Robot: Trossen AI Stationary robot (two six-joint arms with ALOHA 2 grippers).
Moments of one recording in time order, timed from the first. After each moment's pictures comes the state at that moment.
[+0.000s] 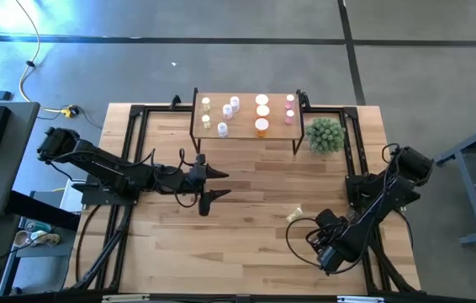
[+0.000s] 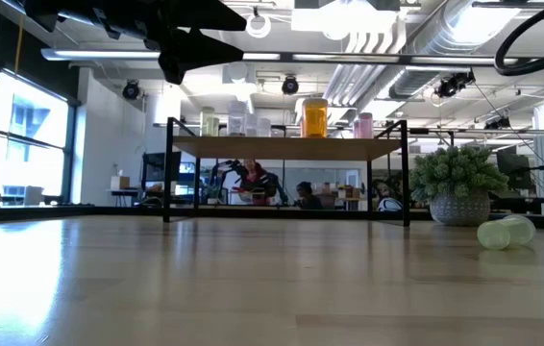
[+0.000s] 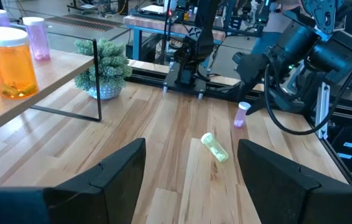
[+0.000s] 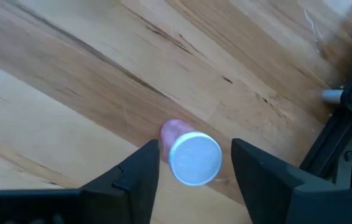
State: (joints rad) left arm -0.11 1.29 0.60 0.47 -0.35 -0.21; right arm 0.89 1.64 1.03 -1.19 0.13 1.86
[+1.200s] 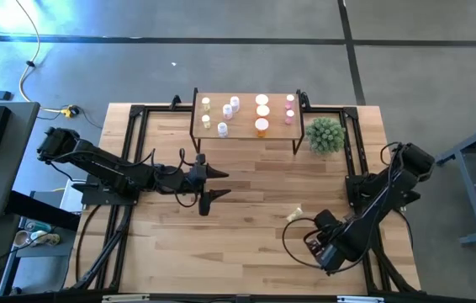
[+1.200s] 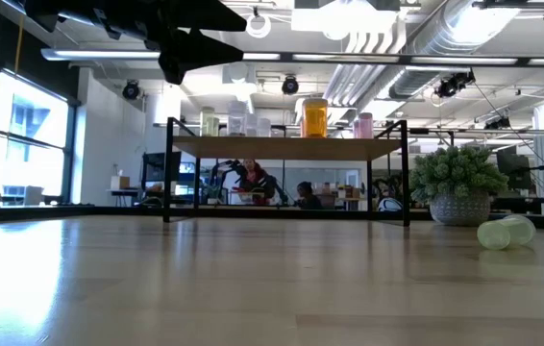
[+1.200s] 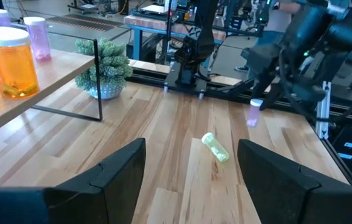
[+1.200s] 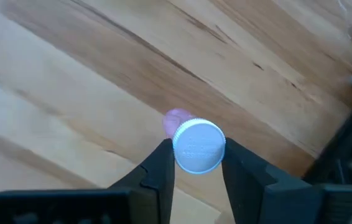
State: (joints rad) left arm -0.11 1.29 0.60 0.47 -0.35 -0.21; right arm 0.86 1.60 1.11 -1.17 0.12 1.84
